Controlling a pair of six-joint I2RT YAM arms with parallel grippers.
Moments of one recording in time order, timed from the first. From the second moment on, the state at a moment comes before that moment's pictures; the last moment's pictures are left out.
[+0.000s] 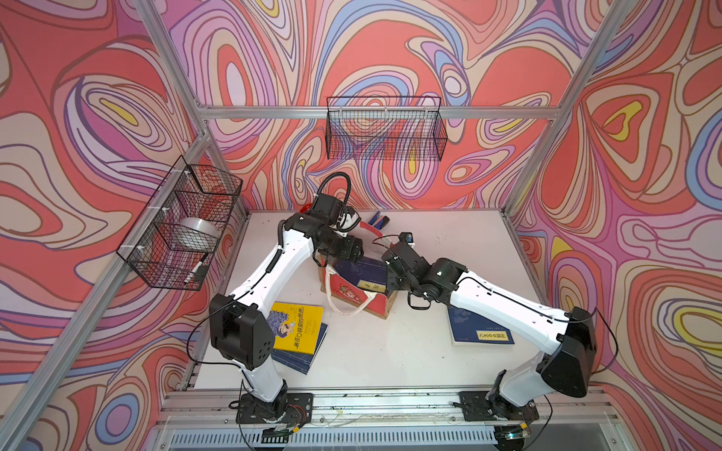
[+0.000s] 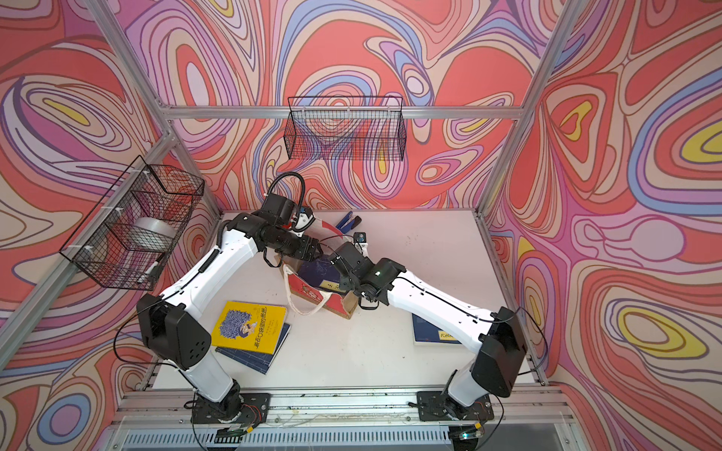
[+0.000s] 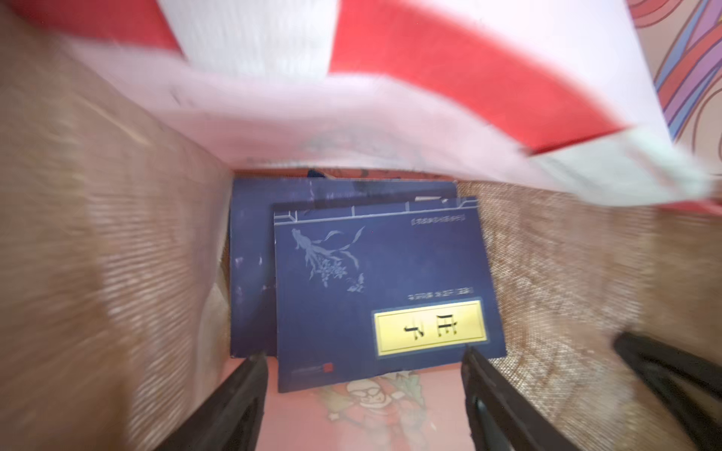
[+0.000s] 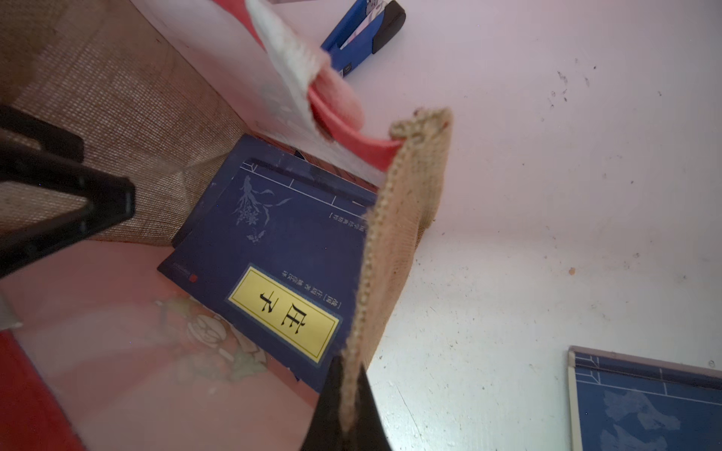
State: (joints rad) left arm -0.40 1.69 1.70 -1.00 0.23 -0.10; right arm 0.88 1.56 1.41 -0.77 0.40 0.70
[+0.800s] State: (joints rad) left arm -0.79 1.50 1.59 -0.81 0.54 -0.23; right arm -0.12 1.12 1.04 -0.88 -0.03 0.60
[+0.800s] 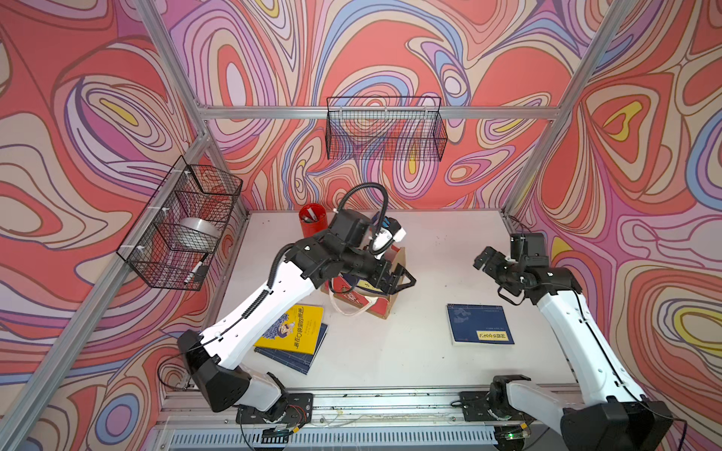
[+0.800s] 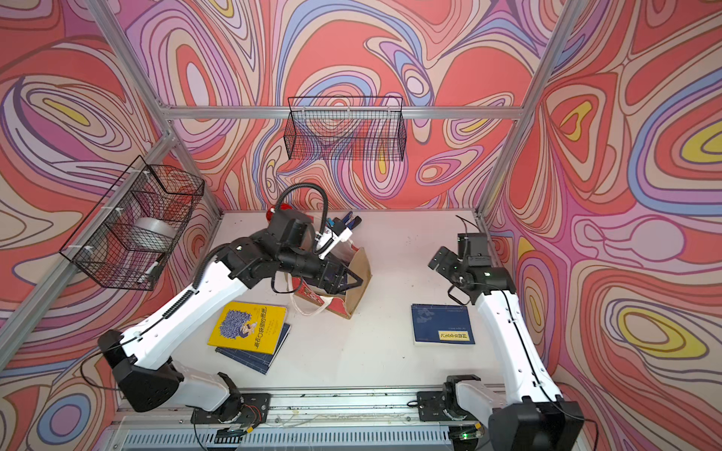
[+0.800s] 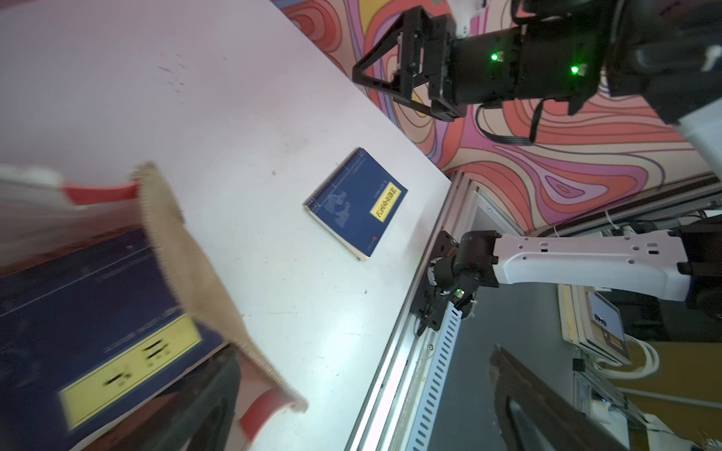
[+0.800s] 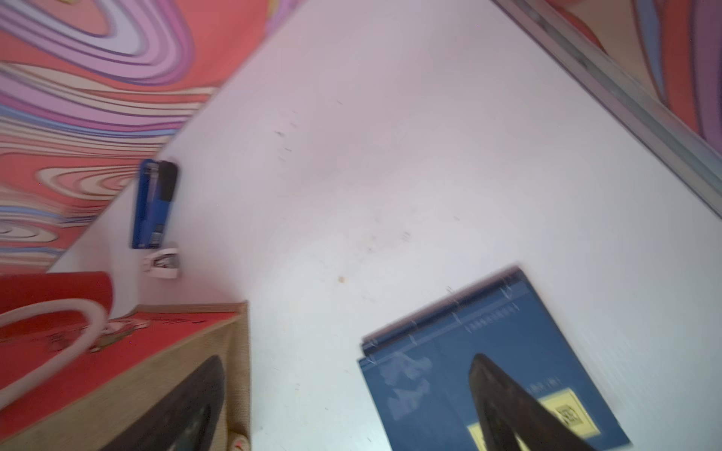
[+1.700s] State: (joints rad) left arm -1.02 2.13 1.70 -0.46 0.49 -0.54; right arm -0.69 1.21 0.69 -0.69 -0.28 0.58
